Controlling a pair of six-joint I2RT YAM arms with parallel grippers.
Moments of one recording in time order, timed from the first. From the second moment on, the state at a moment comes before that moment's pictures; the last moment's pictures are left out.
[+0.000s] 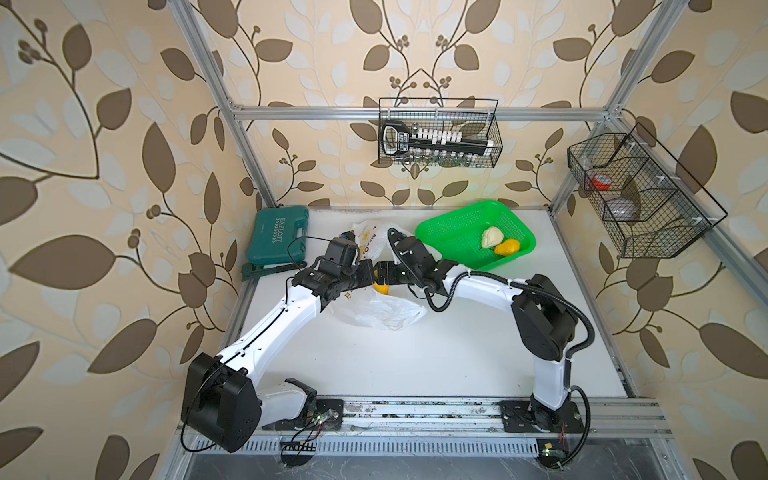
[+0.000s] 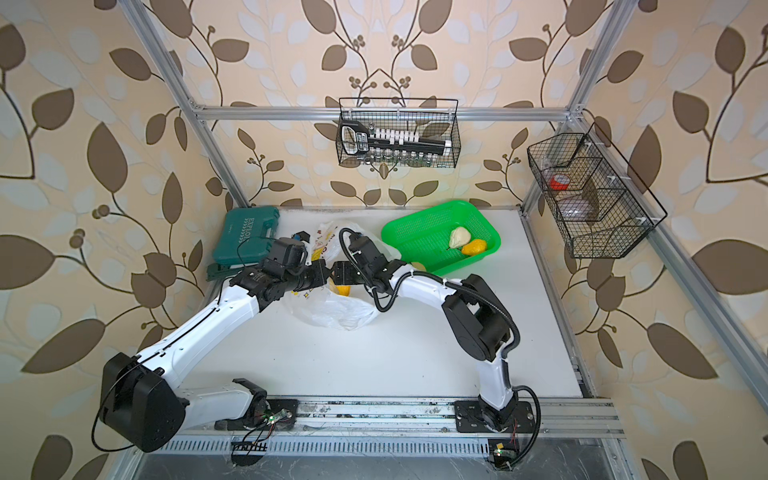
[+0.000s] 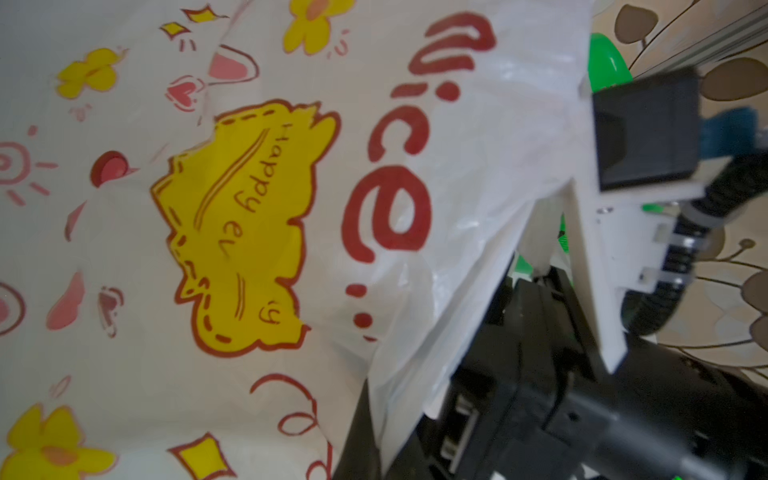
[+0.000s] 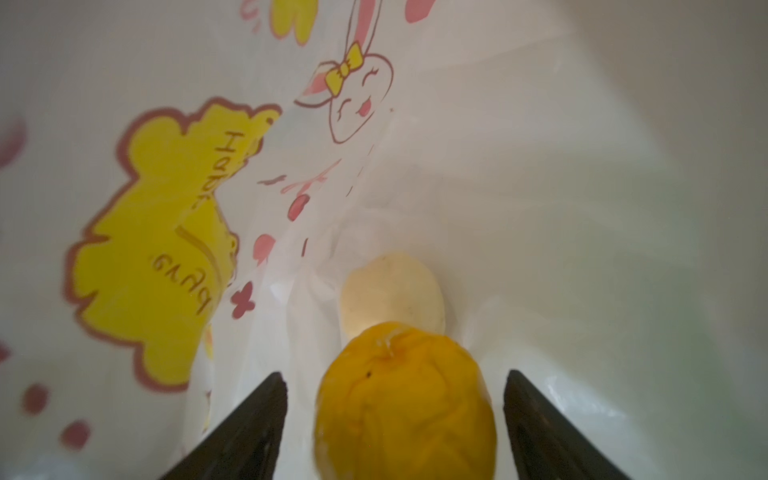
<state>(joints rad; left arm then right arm) -0.39 1.25 0.99 -0.50 0.13 -0.60 0.77 2.00 1.46 -0.13 -0.12 0.64</state>
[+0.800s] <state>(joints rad) -0.39 1.26 0.98 -0.45 0.04 -0.69 0.44 1.23 1.01 -0.33 -0.11 0.46</state>
